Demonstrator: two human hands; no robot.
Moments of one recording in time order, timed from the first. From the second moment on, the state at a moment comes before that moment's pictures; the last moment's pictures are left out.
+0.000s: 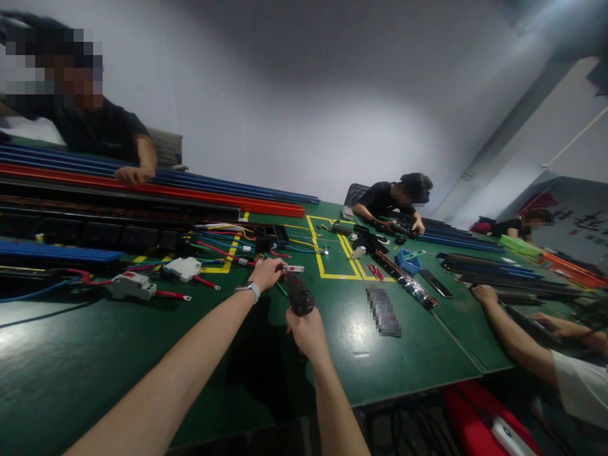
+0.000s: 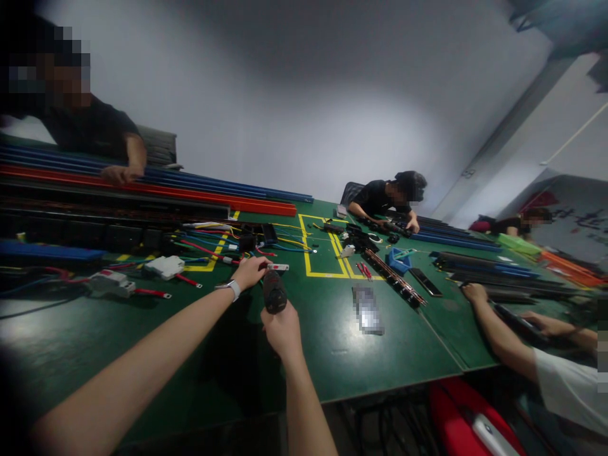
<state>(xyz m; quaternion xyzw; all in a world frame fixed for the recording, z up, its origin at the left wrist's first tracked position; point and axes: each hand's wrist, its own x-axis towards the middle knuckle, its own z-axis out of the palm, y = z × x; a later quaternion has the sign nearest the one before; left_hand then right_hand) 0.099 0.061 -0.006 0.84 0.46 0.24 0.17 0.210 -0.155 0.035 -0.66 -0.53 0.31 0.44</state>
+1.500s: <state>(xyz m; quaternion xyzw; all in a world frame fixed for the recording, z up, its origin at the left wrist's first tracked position) 0.098 0.061 -0.006 0.84 0.45 0.25 0.18 0.211 -0.155 0.031 -0.66 -0.53 0.30 0.43</state>
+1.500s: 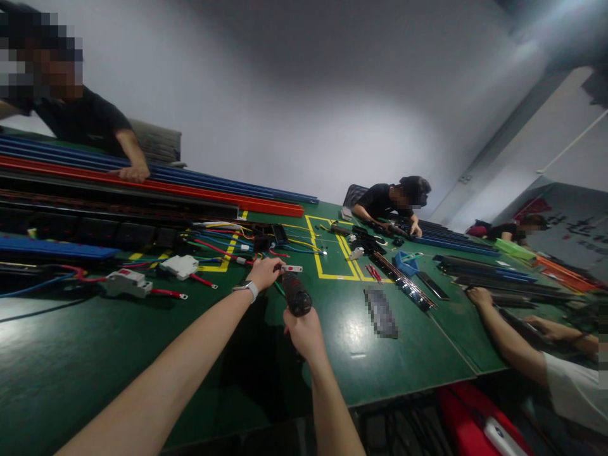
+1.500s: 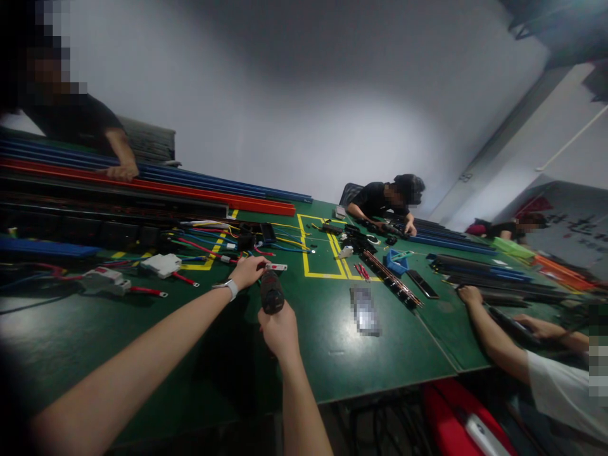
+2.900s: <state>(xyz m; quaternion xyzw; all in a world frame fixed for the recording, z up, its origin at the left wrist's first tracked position) 0.098 0.067 -0.015 0.84 0.46 0.24 0.15 0.211 -0.156 0.034 -0.68 -0.54 0.29 0.41</state>
